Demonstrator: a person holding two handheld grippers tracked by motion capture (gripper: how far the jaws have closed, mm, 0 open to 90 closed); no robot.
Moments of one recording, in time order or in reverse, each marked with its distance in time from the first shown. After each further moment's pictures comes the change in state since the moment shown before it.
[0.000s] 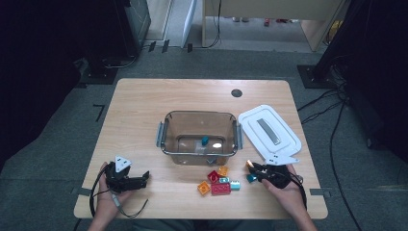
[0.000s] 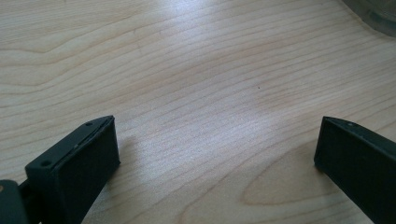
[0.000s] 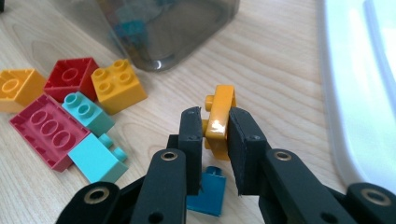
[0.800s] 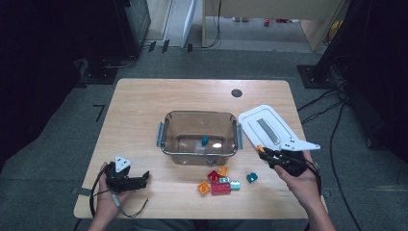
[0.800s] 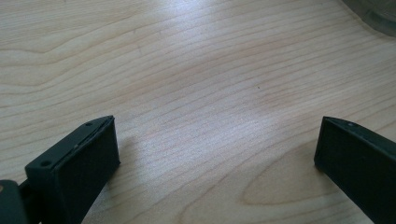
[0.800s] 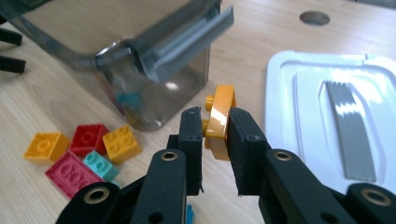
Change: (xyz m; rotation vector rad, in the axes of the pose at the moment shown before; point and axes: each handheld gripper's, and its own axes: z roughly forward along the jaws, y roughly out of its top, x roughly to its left) left arm 0.000 0.000 0.000 -0.001 0.000 0.000; right arm -0.007 0.056 -0.052 -0.071 -0.043 0.003
